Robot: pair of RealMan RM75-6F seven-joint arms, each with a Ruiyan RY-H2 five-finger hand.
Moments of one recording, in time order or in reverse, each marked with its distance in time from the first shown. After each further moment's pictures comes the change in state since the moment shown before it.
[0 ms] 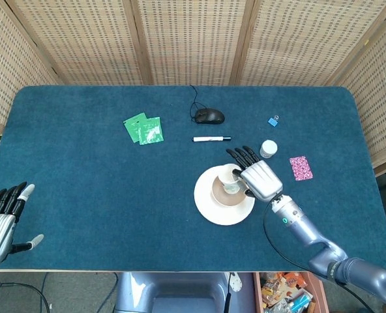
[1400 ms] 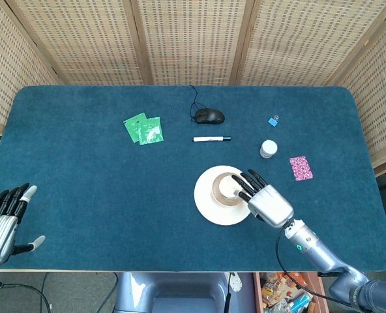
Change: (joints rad) left arm 0.002 -0.004 0.008 -0.004 0.008 0.004 0.011; right arm -0.111 0.121 -0.125 -0.162 -0.124 0.137 -0.134
